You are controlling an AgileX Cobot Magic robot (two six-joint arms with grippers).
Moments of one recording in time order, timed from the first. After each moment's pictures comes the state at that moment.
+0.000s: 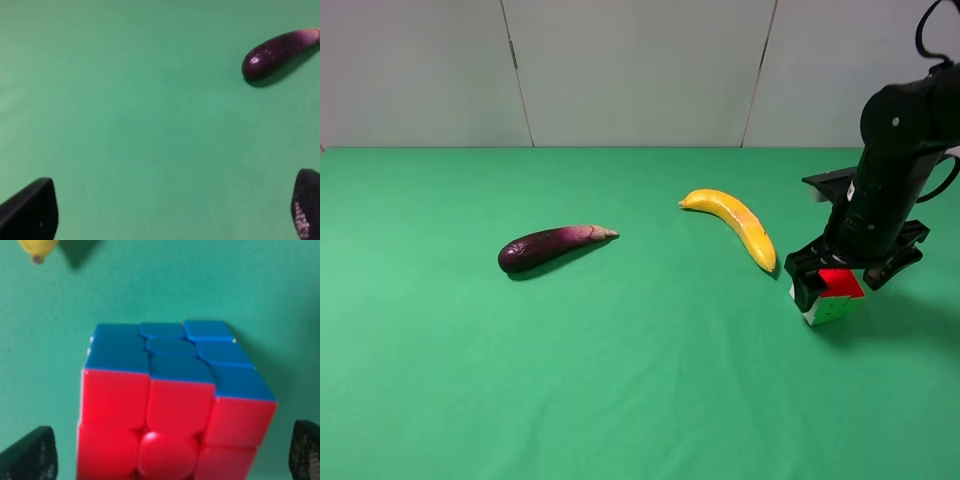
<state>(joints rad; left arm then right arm) -0.09 0.00 -0.49 0.06 1.06 -0.01 0.25 1.76 -0.96 -0.08 0.85 0.00</state>
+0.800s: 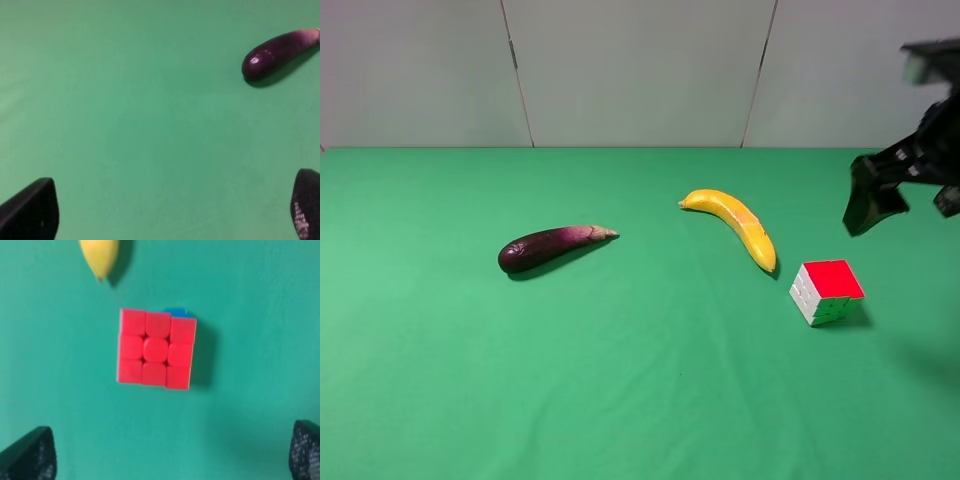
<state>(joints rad) -0.09 0.00 -0.49 0.06 1.06 -0.01 0.25 1.28 -1.03 -0.03 1.07 0.00</state>
